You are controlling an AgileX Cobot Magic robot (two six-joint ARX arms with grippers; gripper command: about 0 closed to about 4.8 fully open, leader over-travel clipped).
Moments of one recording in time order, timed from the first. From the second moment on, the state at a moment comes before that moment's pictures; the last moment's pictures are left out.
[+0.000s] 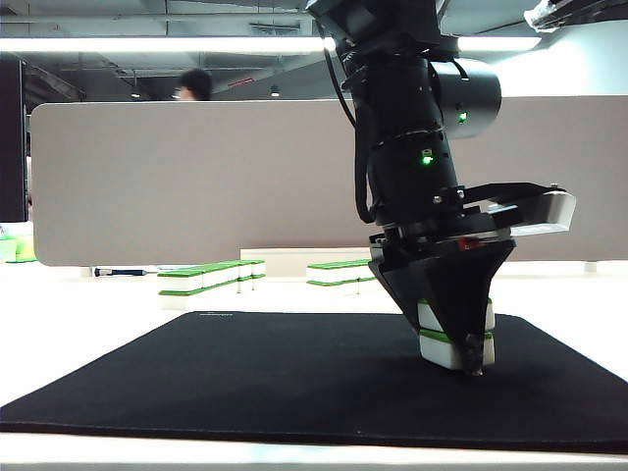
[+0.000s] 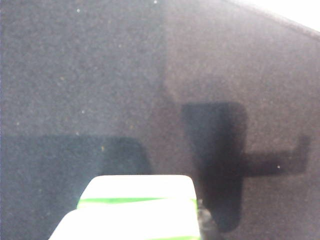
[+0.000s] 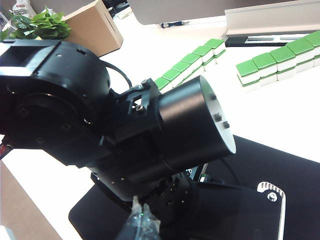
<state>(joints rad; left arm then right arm) -0.92 2.24 1.90 -1.02 0.15 0.41 0.27 0.65 0.60 -0.25 -0.52 0.26</state>
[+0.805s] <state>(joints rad) -0.92 2.23 2.04 -1.30 0.03 0.41 0.27 0.65 0.60 -0.25 -0.52 0.26</state>
